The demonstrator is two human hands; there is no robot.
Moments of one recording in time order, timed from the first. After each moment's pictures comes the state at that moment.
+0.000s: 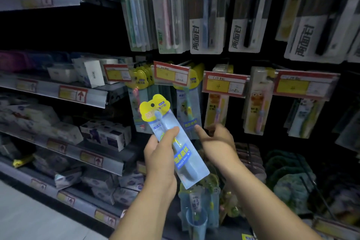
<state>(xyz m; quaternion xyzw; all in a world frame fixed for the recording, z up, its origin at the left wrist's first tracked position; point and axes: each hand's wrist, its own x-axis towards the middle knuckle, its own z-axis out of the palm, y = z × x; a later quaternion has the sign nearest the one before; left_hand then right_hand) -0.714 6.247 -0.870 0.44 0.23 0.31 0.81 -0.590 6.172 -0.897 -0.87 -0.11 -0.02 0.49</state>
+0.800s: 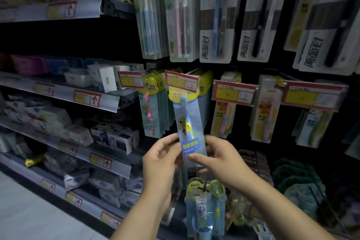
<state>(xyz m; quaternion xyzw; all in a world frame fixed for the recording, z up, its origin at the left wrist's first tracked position) -0.735 6.263 -0.884 0.53 0.18 0.34 0.76 -0.645 6.143 -0.872 -0.73 -0.34 0.14 0.57</state>
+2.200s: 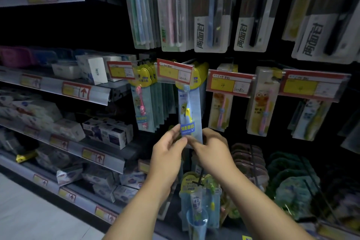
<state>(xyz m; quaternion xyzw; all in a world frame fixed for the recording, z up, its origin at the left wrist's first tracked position) -0.697 6.268 -0.907 0.62 0.15 0.30 0.71 -0.622 6.167 -0.900 -0.81 -0.23 0.00 0.53</state>
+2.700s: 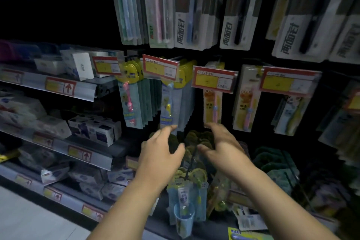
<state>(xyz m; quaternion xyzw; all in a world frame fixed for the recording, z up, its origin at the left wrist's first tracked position) -0.712 6.256 -0.899 0.88 0.15 0.29 0.34 -0.611 6.100 -0.883 -0.91 -0.29 -0.03 0.31</state>
